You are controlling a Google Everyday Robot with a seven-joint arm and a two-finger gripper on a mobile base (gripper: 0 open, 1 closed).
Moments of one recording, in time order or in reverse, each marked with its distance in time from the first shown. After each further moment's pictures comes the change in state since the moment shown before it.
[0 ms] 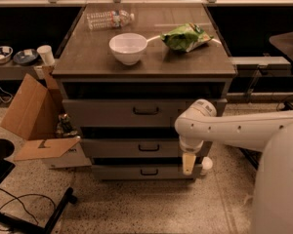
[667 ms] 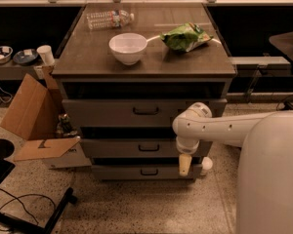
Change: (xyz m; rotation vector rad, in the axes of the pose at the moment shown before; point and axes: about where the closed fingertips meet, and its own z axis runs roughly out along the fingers) arm -0.013 -0.003 0.041 -0.056 -0.026 -0.004
